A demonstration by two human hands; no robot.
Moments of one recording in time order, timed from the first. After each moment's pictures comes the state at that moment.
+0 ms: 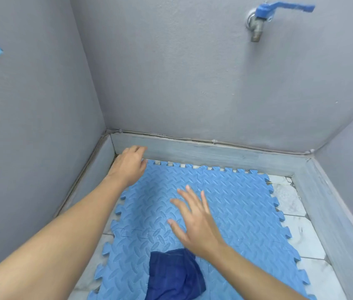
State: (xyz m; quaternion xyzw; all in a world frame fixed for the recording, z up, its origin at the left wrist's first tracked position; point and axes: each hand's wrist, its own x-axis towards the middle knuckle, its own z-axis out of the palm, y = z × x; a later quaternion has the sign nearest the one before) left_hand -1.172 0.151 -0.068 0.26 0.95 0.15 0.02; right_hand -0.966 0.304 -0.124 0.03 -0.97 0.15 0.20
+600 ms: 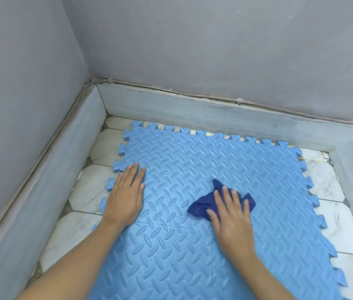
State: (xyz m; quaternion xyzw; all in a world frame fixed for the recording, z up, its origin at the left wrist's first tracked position) left_hand -1.109 0.123 -0.263 0.25 0.96 0.15 0.04; right_hand -0.947 0.365 -0.262 -0.16 -0.98 0.06 0.03
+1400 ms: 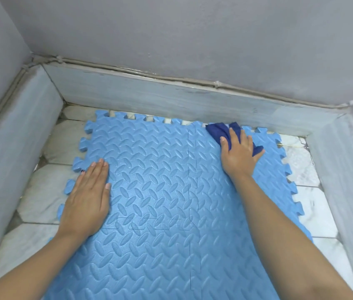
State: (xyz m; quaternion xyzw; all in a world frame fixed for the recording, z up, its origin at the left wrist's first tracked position) left_hand -1.114 0.120 -0.276 0.25 0.96 0.14 0.02; right_hand -1.066 0.501 -0.258 -0.40 -0.91 0.12 0.02
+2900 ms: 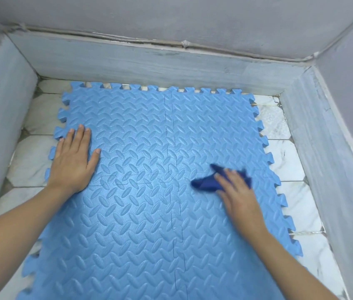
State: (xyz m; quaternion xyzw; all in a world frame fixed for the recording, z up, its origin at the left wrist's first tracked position) left_hand -1.112 0.122 -0.271 0.25 0.96 0.09 0.05; right_hand -0.821 0.439 -0.266 -0.17 -0.97 0.14 0.09
